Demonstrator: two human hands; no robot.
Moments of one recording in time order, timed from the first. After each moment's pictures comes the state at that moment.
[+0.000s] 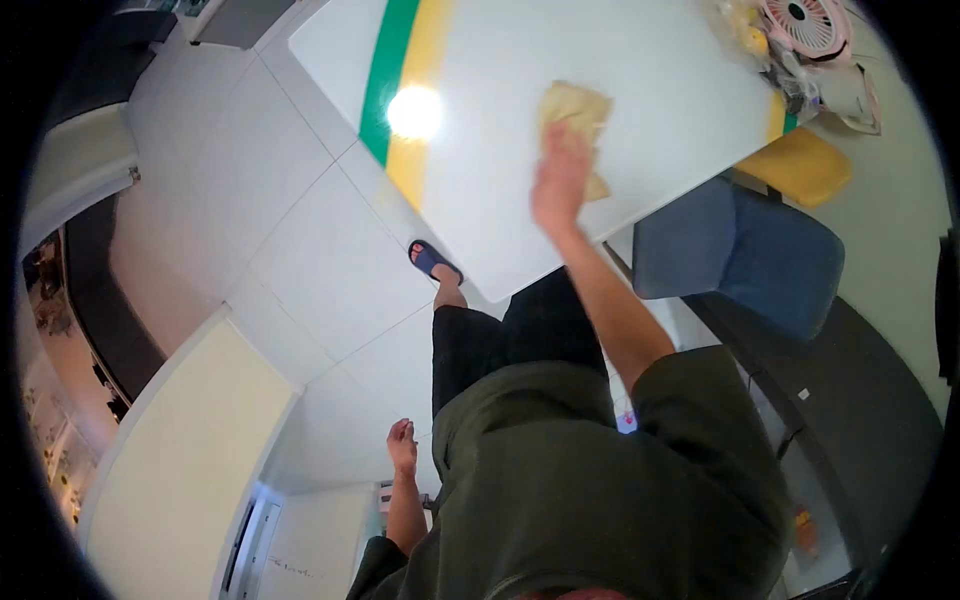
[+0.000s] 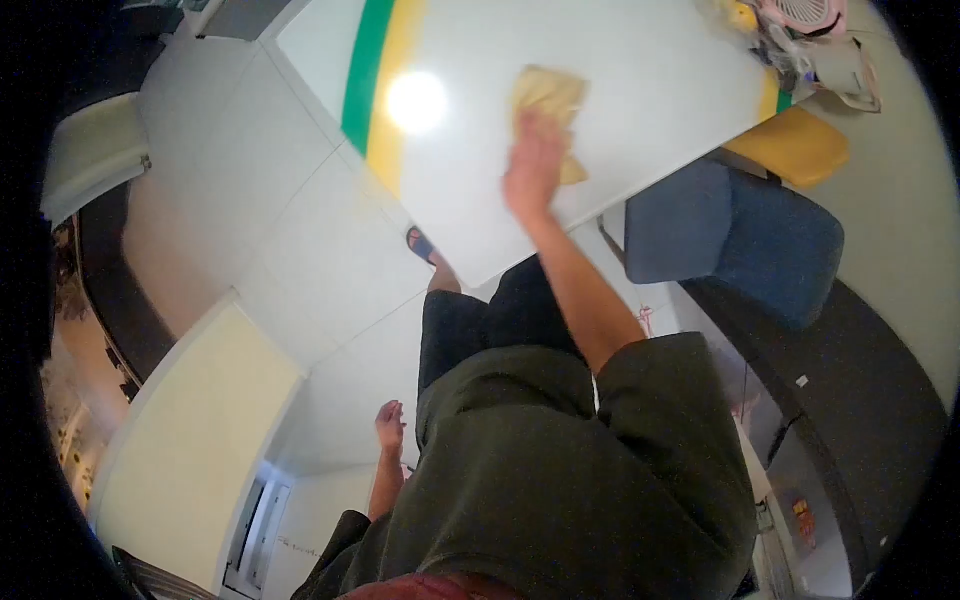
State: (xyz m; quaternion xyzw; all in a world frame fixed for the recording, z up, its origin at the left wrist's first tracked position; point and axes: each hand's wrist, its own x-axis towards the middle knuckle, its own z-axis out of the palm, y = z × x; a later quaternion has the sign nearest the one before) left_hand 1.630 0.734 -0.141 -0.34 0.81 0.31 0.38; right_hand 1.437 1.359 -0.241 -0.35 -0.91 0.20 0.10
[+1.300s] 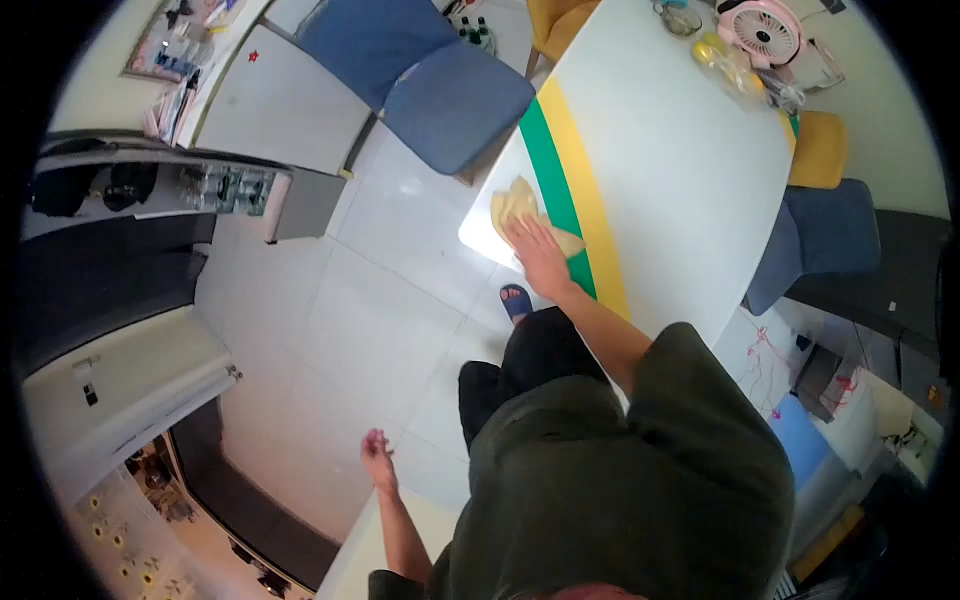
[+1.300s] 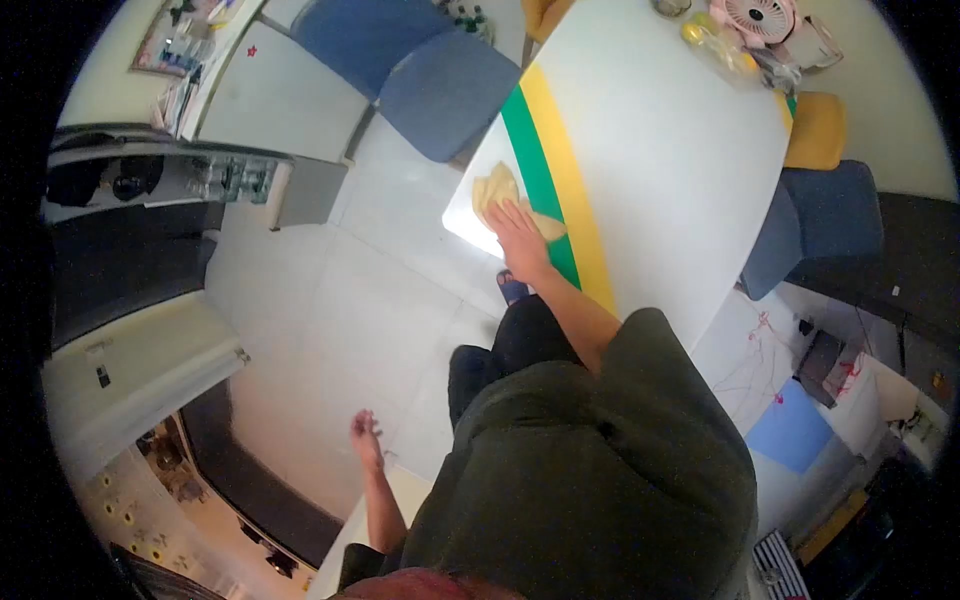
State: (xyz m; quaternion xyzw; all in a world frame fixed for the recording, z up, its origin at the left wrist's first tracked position) left_hand 0.847 0.691 -0.112 -0.07 0.88 0.38 0.28; right_hand 1.038 1.236 -0.216 -0.31 -0.91 0.26 0.09
